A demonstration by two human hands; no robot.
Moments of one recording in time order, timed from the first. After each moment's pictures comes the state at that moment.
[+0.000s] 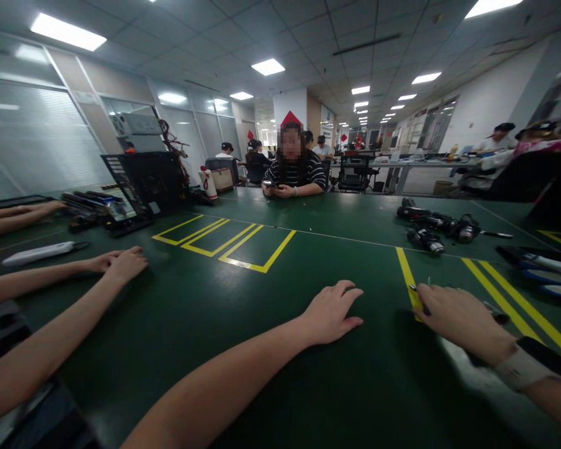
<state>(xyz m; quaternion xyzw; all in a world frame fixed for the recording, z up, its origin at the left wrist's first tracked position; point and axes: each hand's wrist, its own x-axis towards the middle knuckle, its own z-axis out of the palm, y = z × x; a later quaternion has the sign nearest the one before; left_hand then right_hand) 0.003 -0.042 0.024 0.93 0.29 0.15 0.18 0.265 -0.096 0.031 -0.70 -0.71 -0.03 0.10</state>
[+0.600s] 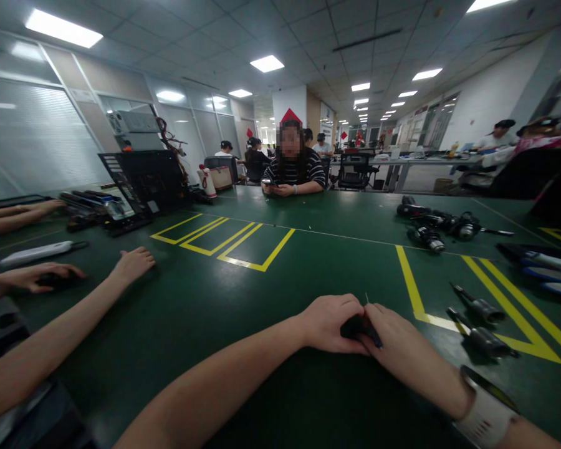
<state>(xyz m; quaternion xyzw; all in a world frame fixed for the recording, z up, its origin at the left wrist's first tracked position) 0.001 -0.038 0.025 0.96 0.10 0.18 0.18 0.160 -0.121 0.026 -0.61 -0.76 0.10 0.18</state>
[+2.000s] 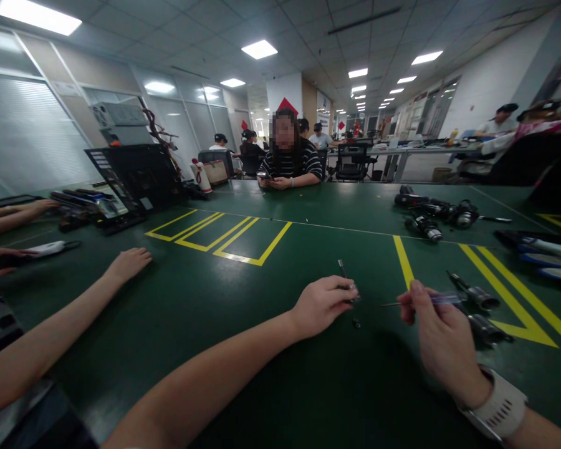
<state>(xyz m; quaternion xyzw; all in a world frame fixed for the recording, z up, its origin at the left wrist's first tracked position) -0.005 -0.036 0.015 0.93 0.16 0.31 0.12 0.182 -0.135 0.022 -0.62 -0.45 0.23 0.60</state>
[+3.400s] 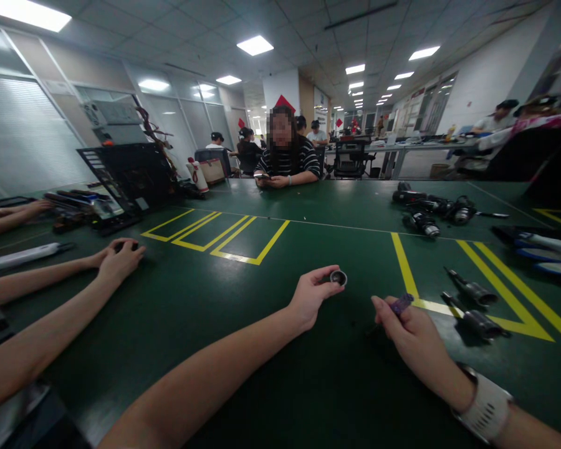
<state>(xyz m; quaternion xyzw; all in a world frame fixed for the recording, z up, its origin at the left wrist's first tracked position) 0.016 -0.034 0.008 0.46 0.32 0.41 0.71 0.170 -0.135 0.026 -0.64 -0.60 0.20 0.44</state>
